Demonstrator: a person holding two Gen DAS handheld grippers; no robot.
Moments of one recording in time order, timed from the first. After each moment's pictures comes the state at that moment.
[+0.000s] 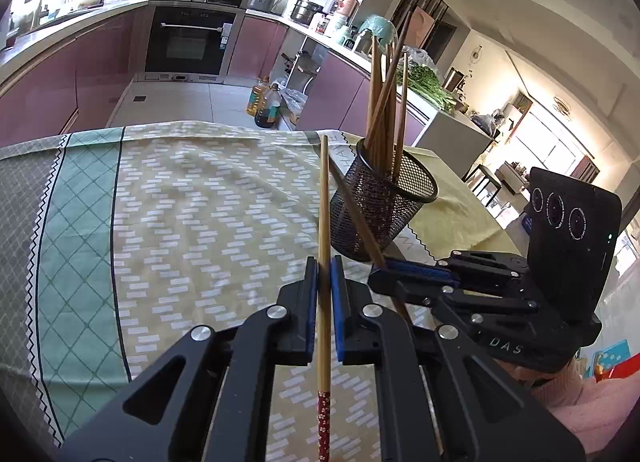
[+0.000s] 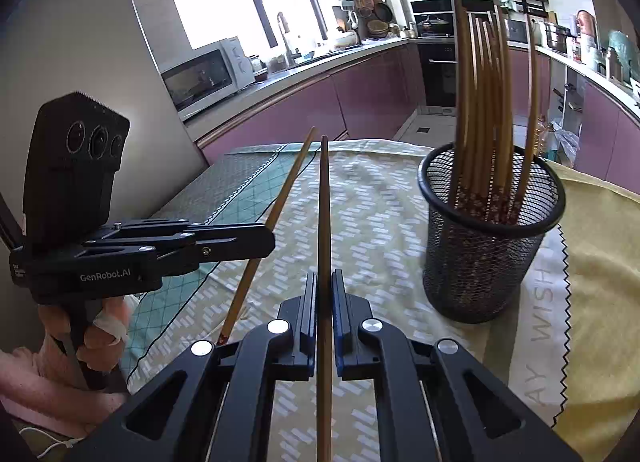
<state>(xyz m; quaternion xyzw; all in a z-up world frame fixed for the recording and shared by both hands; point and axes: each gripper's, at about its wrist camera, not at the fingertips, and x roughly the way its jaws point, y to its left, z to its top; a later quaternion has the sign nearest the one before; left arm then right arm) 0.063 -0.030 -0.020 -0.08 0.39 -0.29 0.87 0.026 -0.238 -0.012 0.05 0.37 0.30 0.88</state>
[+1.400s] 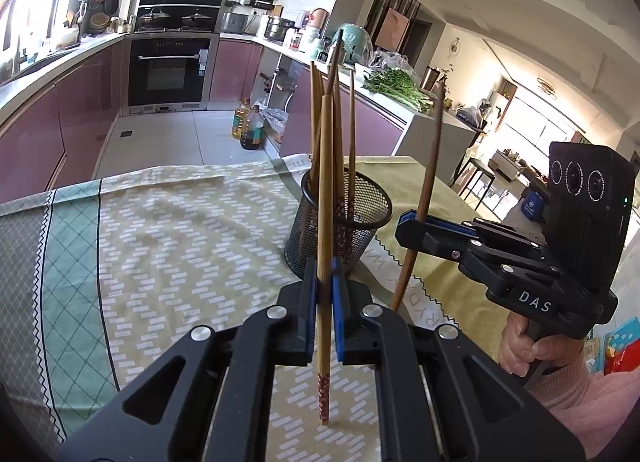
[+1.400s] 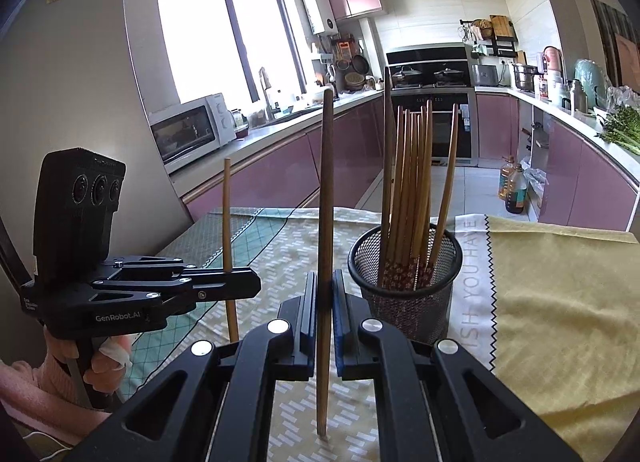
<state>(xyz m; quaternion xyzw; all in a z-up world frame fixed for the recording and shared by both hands) 0.051 -0.063 0.013 -0.04 0.35 -0.31 0.88 0.010 -0.293 0.028 0.06 0.28 0.25 0.92</state>
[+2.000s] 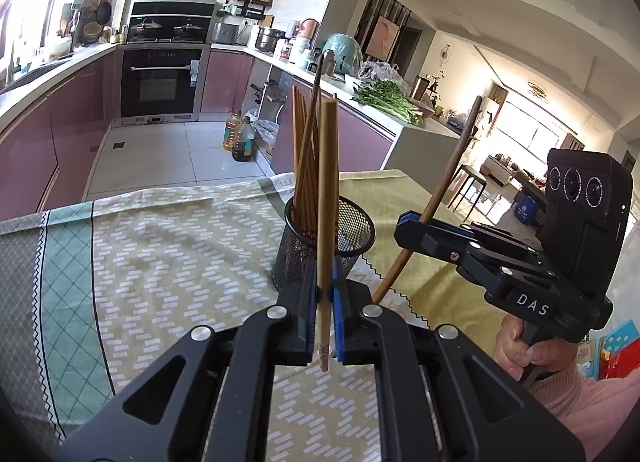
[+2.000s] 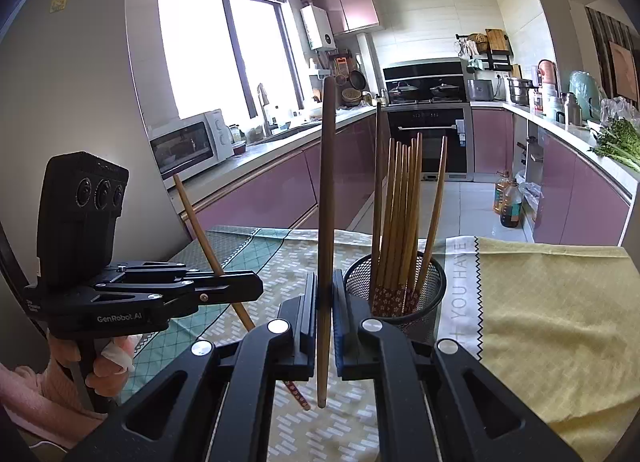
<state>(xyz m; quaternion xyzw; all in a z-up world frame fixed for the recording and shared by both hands) 0.053 -0.070 0.031 -0.04 0.33 -0.33 0.89 0.011 -0.300 0.043 0.07 0.26 0.24 0.93</state>
